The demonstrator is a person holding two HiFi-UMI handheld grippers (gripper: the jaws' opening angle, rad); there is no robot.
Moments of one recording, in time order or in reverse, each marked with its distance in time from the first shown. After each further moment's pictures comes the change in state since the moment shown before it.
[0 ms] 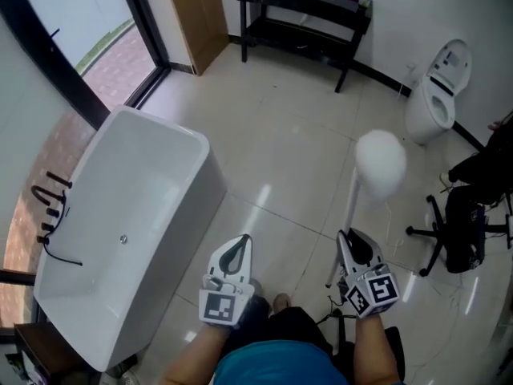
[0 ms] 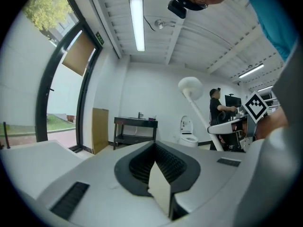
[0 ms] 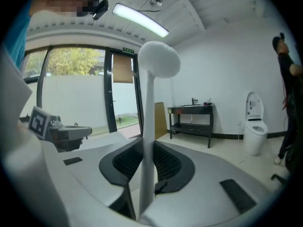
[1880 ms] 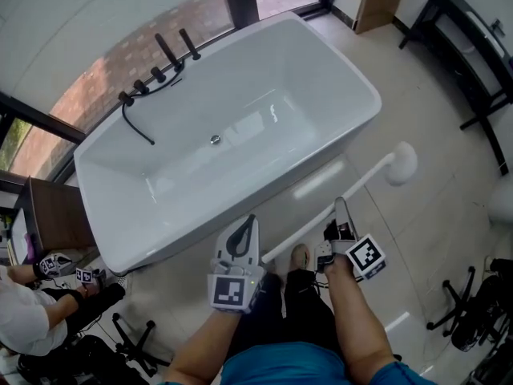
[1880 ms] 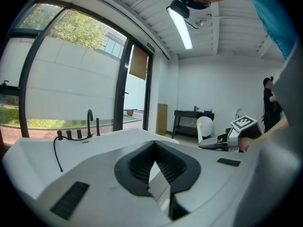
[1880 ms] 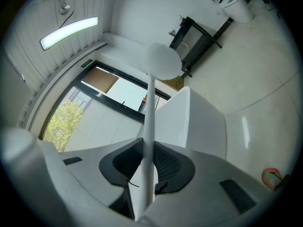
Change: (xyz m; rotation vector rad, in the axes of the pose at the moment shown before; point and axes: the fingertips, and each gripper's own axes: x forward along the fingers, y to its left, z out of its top) left arm -0.394 0.310 -0.102 -0.116 0.054 0.636; right arm 0.180 0.463 -0.200 0.925 0.229 0.275
